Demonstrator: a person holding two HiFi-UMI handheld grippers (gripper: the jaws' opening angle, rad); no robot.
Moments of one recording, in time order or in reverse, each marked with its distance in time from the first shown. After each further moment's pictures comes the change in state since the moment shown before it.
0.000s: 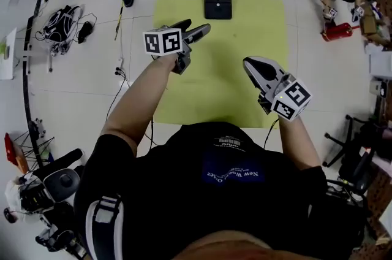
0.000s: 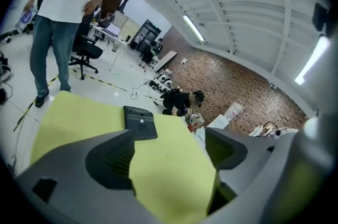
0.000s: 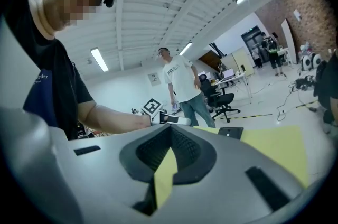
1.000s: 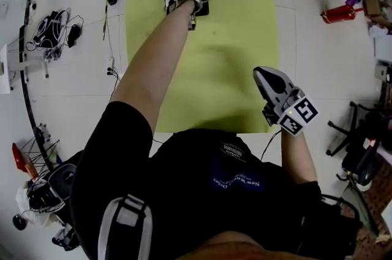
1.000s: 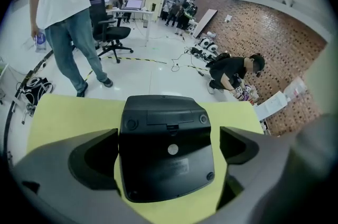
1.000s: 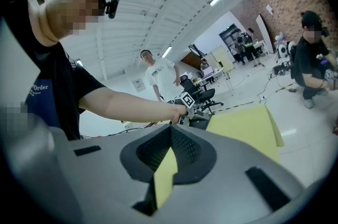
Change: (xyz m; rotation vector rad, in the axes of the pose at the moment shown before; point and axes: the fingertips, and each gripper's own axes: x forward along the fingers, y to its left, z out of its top) left arm 0.196 0.122 -0.004 -0.064 0.381 0.574; right arm -0.084 -0.088 -0.047 0.164 -0.042 -0.134
